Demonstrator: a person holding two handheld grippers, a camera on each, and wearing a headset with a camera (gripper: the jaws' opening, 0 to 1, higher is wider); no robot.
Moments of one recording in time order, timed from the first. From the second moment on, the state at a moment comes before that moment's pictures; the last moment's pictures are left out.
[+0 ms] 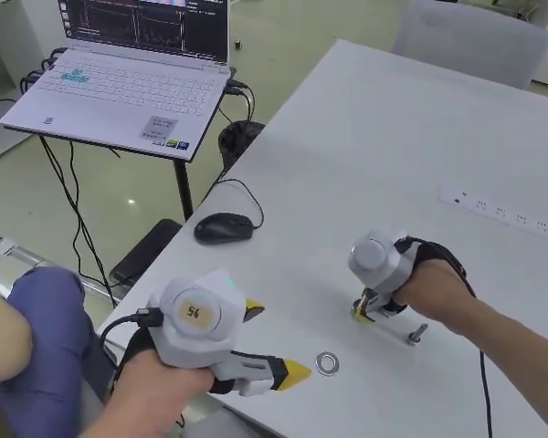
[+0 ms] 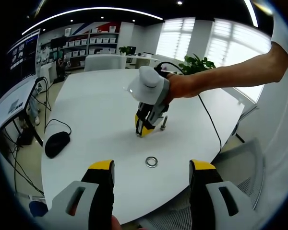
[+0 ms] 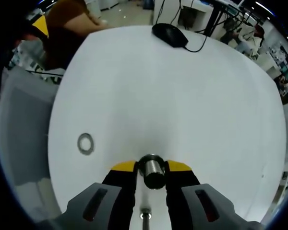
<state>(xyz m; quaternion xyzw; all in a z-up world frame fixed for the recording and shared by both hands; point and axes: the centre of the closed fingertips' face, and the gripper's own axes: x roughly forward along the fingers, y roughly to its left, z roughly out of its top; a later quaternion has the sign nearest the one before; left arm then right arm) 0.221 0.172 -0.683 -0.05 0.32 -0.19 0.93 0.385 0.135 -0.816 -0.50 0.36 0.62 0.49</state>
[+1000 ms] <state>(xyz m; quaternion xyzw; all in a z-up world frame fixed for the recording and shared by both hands) 0.231 0.170 -0.678 -0.04 0.32 -0.19 0.93 0.380 0.090 -0.754 -0.39 0.36 0.60 0.60</state>
